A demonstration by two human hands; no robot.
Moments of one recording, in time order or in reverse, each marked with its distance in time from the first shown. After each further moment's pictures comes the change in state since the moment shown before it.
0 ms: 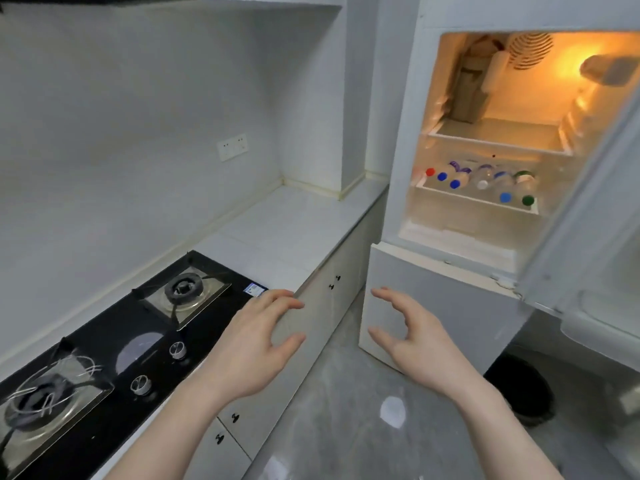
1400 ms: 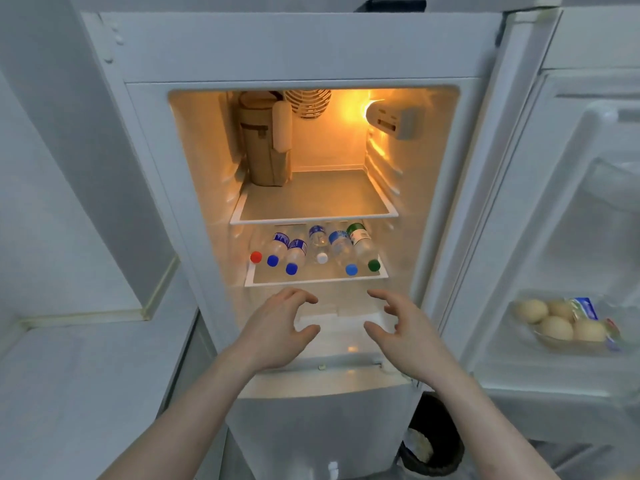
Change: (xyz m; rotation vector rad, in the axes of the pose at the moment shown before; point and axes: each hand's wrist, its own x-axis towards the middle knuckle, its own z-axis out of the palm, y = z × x) left_hand 0.564 0.179 0.214 -0.075 -0.370 0.538; right_hand 0.280 0.222 -0.253 -0.007 0.555 0.409
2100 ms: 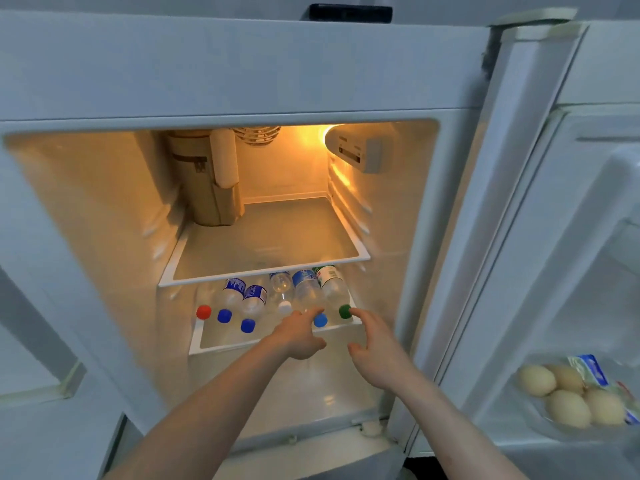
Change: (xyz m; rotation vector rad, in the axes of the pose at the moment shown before) left_hand 0.233 -0.010 0.091 0.024 -0.398 -0.180; right_hand 0.147 0.057 0.000 -0.109 -0.031 0.105
